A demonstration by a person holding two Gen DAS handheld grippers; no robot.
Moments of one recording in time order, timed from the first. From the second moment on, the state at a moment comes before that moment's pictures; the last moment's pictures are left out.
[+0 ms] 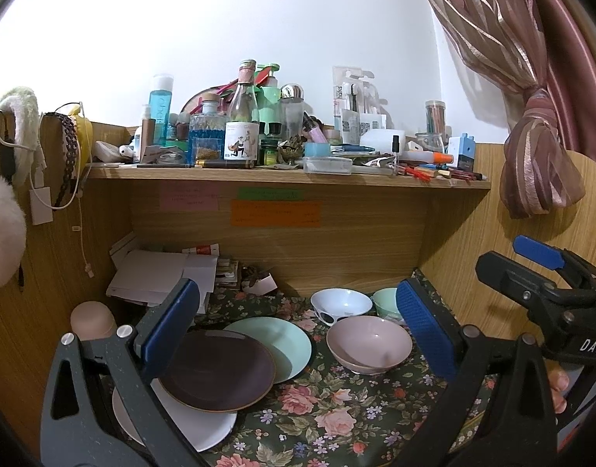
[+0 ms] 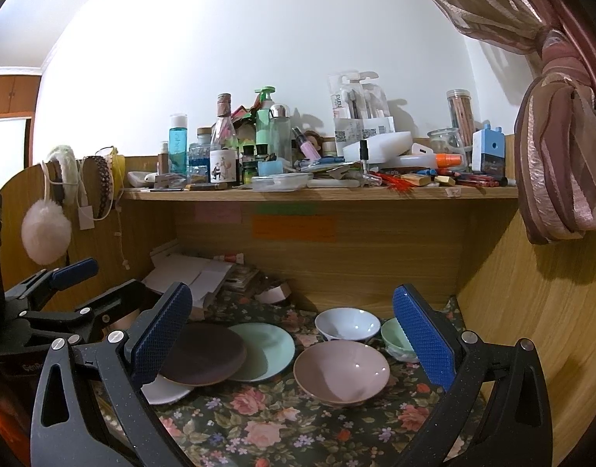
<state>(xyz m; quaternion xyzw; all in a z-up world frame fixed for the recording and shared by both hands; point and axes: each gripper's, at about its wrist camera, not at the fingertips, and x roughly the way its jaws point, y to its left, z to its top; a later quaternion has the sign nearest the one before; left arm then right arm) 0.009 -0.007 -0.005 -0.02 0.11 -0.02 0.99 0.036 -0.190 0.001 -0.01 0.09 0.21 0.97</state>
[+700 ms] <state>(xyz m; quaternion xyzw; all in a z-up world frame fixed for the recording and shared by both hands) 0.041 0.035 -0.032 -0.04 0.15 0.00 0.99 0.075 -0.157 -0.024 -0.02 0.14 0.23 0.96</state>
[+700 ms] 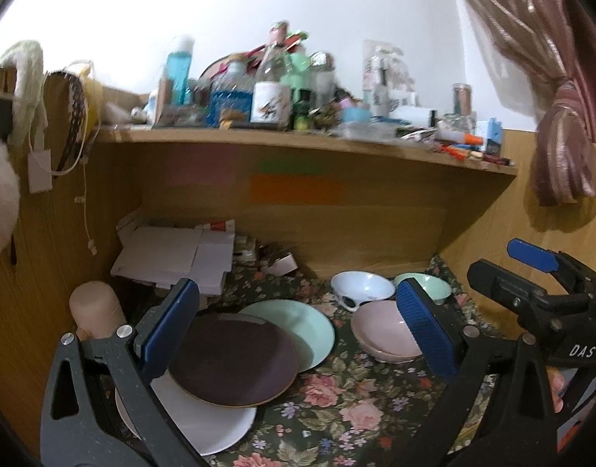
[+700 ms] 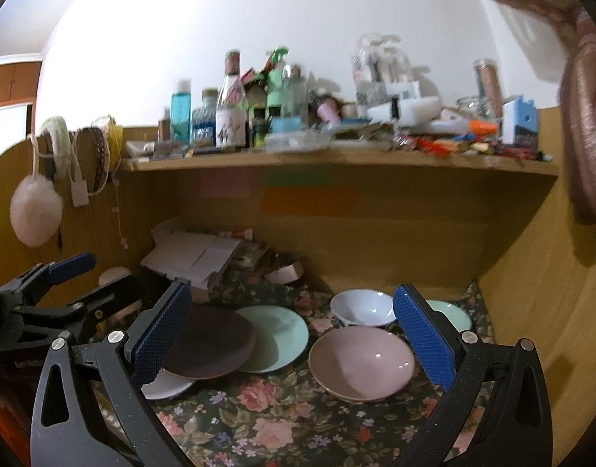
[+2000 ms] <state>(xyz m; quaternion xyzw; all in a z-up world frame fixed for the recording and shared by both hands) 0.152 0.191 -0.192 -0.11 0.39 0.09 0.91 0.252 -0.005 -0.181 -0.09 0.41 0.33 0.85</state>
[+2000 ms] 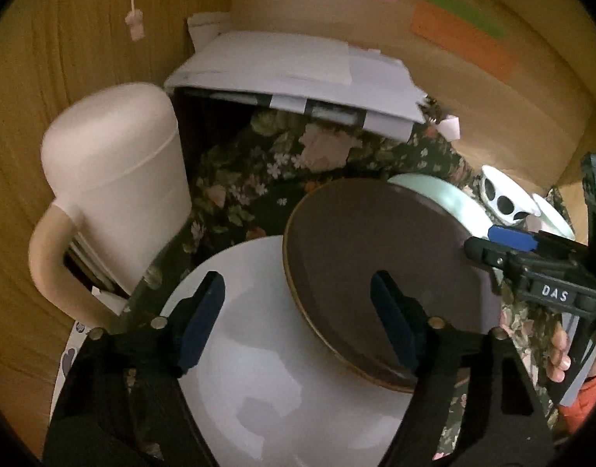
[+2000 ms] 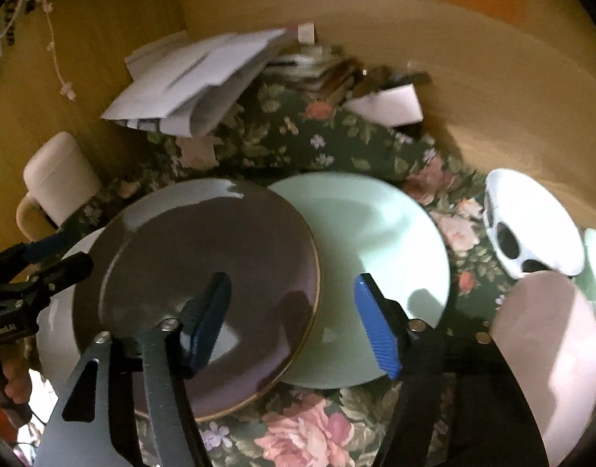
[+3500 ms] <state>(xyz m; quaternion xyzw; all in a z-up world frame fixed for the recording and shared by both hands) 0.167 0.178 -0.198 -0.15 0.41 0.03 0.90 0.258 -0.026 -0.183 -0.05 0.42 0.35 0.84</state>
